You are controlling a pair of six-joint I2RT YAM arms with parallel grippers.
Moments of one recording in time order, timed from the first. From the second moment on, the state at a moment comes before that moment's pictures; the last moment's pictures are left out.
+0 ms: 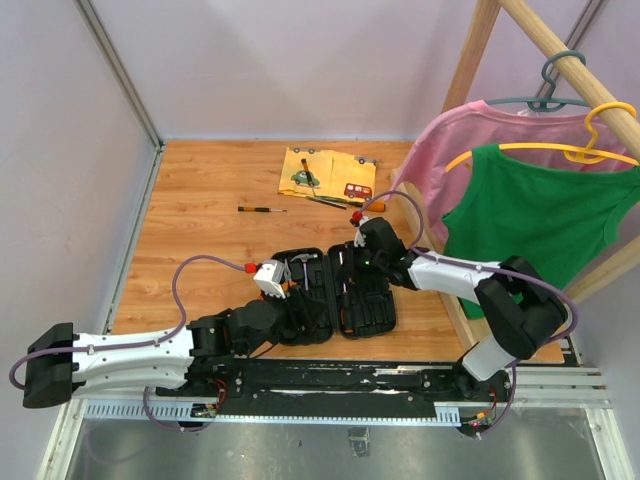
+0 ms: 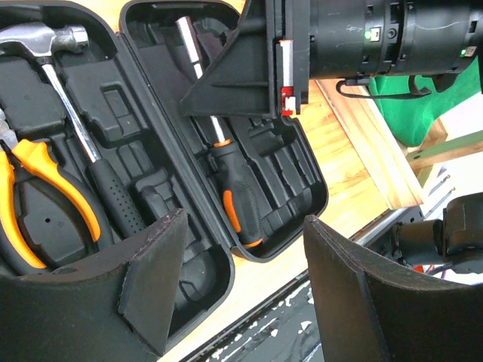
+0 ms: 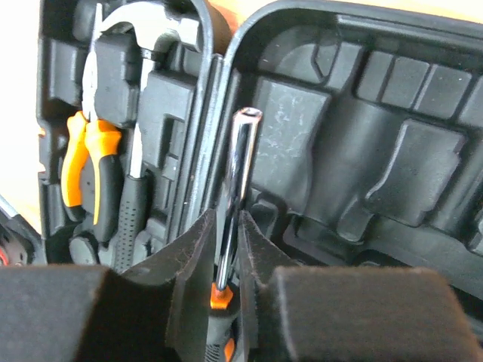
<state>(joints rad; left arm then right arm) -1.26 0.81 0.32 0.15 -0.56 -0.84 0.70 1.56 0.78 0.01 -0.23 0.53</state>
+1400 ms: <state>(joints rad) -1.15 1.08 0.51 -0.09 -0.56 -1.01 0.72 1.45 0.71 -0.06 -0.24 0.50</state>
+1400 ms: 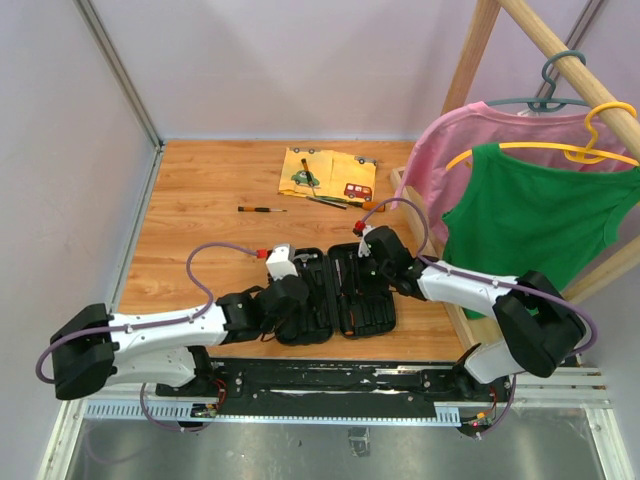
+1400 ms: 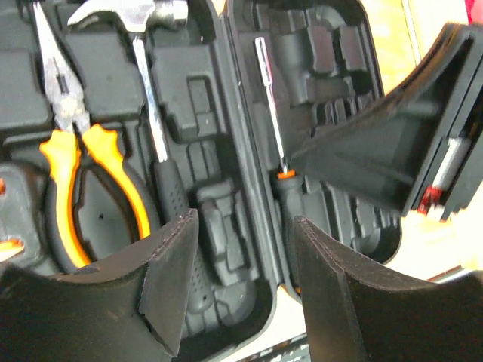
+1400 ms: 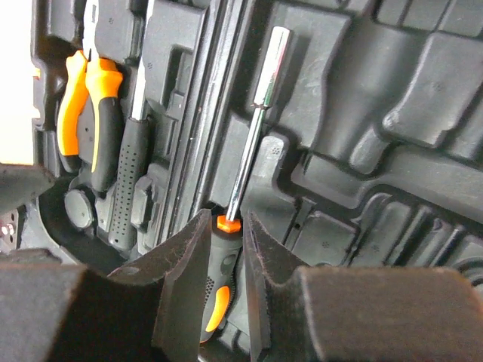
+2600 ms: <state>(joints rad) -1.02 1.50 0.71 -0.02 -0.39 -0.98 0.73 1.47 0.69 -0.03 -0.25 0.54</state>
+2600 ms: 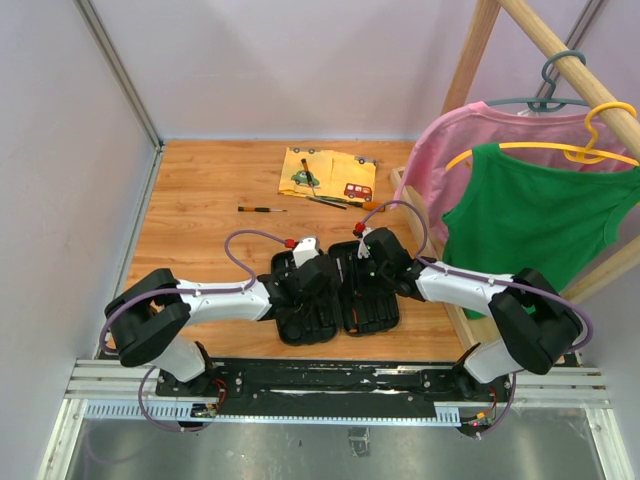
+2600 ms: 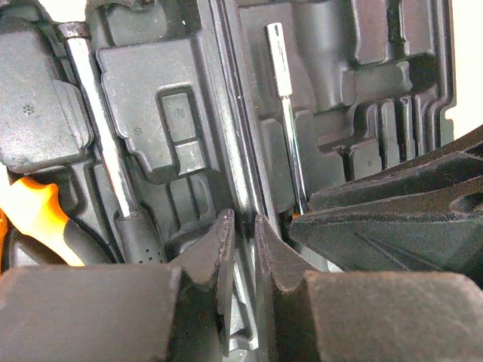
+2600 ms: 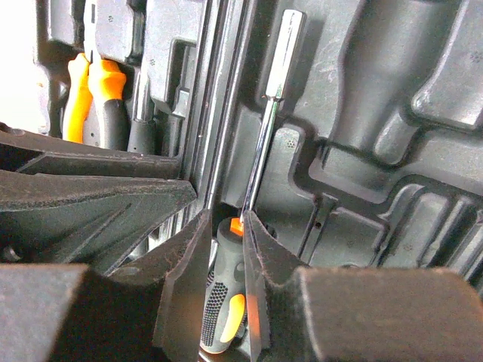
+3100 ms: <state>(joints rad) -1.02 1.51 0.71 -0.02 -0.38 -1.00 0.80 1.45 0.73 -0.13 -0.12 0.50</state>
